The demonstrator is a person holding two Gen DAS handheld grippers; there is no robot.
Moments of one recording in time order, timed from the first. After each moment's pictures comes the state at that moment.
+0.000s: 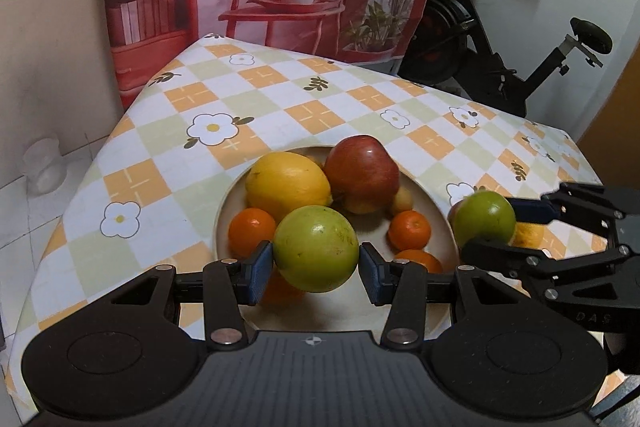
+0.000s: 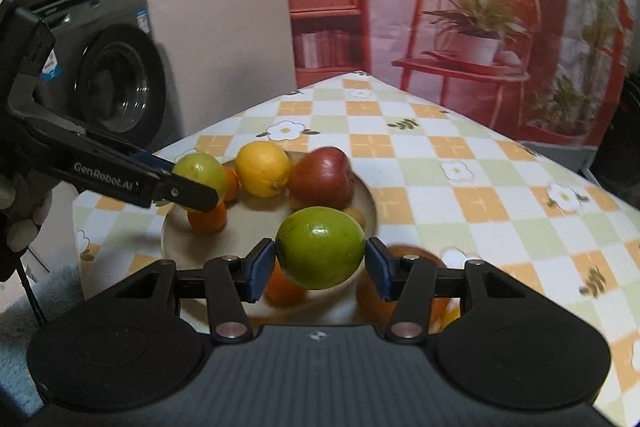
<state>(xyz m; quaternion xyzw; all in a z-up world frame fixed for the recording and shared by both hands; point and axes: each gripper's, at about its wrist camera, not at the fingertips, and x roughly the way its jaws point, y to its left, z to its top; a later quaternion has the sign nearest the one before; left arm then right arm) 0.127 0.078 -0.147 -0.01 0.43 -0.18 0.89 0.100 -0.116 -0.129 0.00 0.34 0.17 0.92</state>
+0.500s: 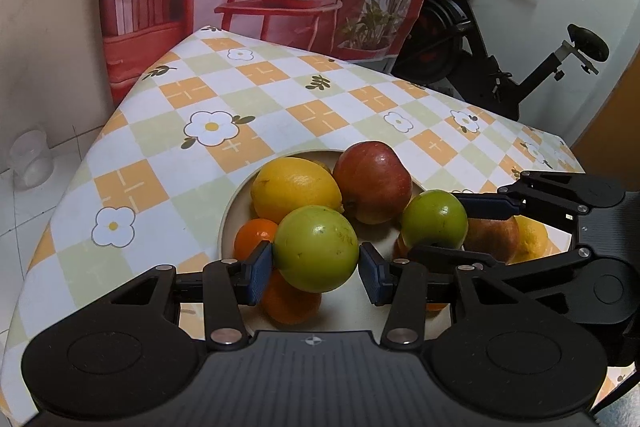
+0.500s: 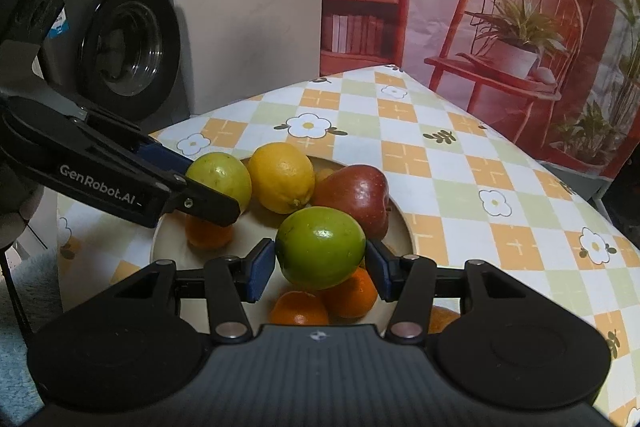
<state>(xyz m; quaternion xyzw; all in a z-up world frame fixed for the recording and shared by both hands) 0.135 0.091 -0.157 -0.03 0.43 -0.19 0.88 0.145 -0.081 -0.145 -0.06 0.36 0.20 0.91</state>
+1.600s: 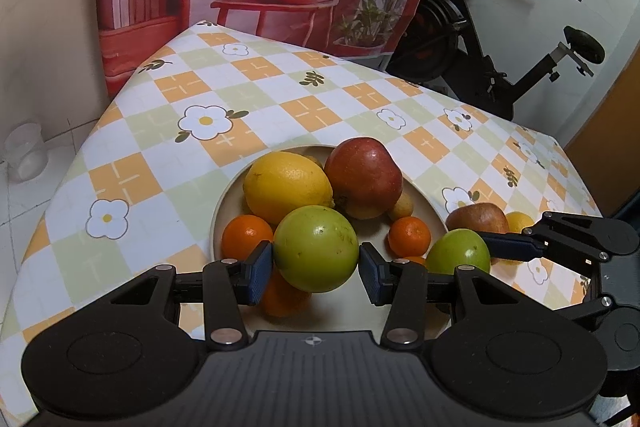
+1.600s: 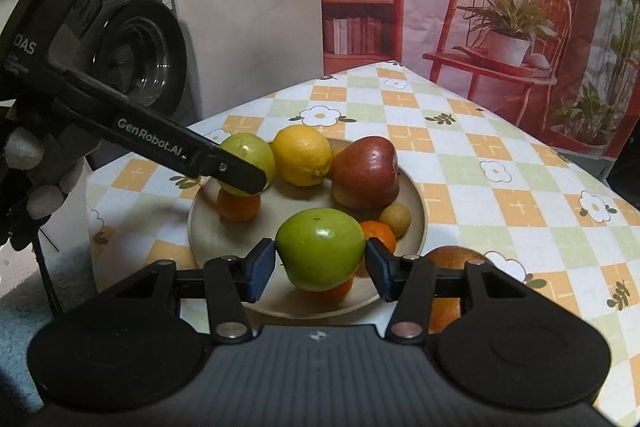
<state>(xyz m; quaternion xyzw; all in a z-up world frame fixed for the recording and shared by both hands) 0.132 0.090 -0.155 -0.04 0.44 -0.20 0.88 0.102 -0.093 -0.143 -0.02 0.35 0.20 0.91</state>
